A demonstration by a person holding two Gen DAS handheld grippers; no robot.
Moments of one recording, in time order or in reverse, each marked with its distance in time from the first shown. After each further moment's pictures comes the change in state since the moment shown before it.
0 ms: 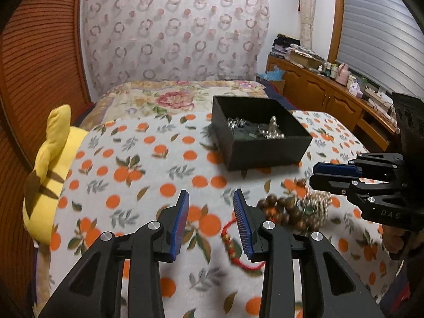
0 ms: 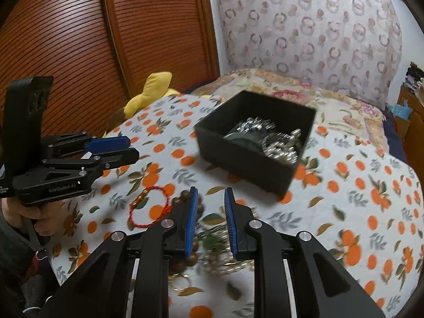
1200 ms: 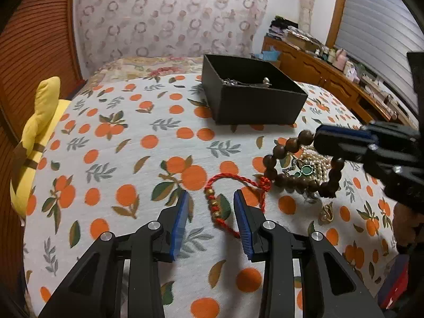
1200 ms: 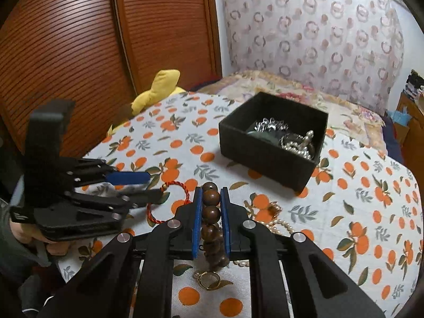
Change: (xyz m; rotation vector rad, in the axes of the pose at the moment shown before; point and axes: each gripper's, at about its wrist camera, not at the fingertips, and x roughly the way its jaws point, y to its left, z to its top) left arm 0.017 -0.012 -0.031 -0.005 0.121 -0.045; right arm -0.019 0.024 0.001 -0.034 -0.035 -0.030
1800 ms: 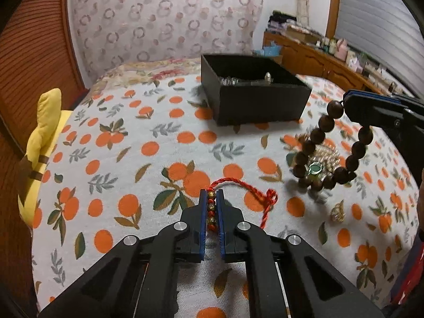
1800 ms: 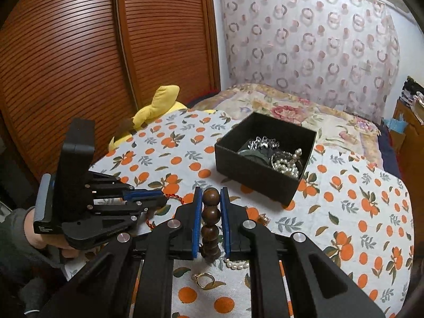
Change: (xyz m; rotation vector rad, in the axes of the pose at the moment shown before) left arm 0.001 -0.002 0.005 0.046 -0.019 0.046; right arm -0.026 -0.001 0.011 -0.008 -0.064 -0.010
